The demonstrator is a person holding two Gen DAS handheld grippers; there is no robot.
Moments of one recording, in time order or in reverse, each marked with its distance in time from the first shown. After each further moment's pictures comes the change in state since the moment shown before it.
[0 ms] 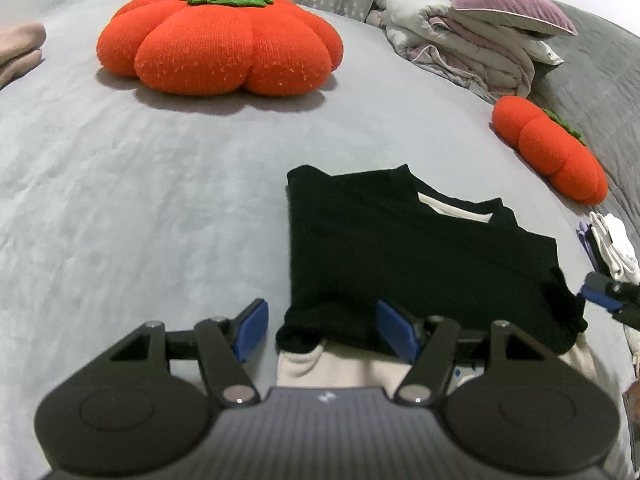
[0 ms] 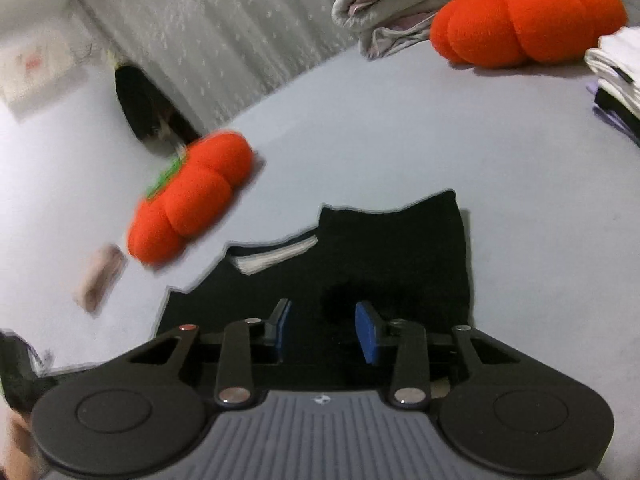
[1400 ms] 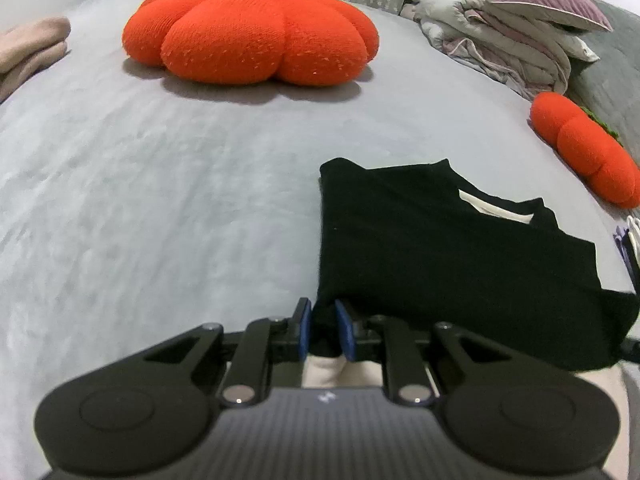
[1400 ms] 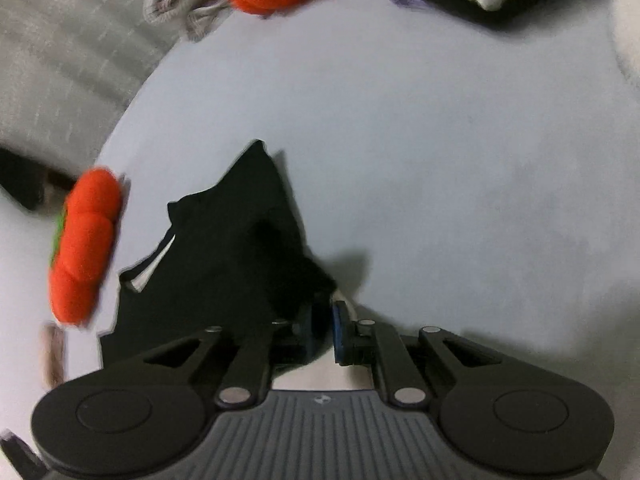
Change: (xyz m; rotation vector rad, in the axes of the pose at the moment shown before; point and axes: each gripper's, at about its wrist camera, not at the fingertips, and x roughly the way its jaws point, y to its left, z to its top) left arm 0.016 0.002 0.003 -0.025 0.027 0.108; right arm -0.017 -0.054 -0.009 0.336 0.150 -0.267
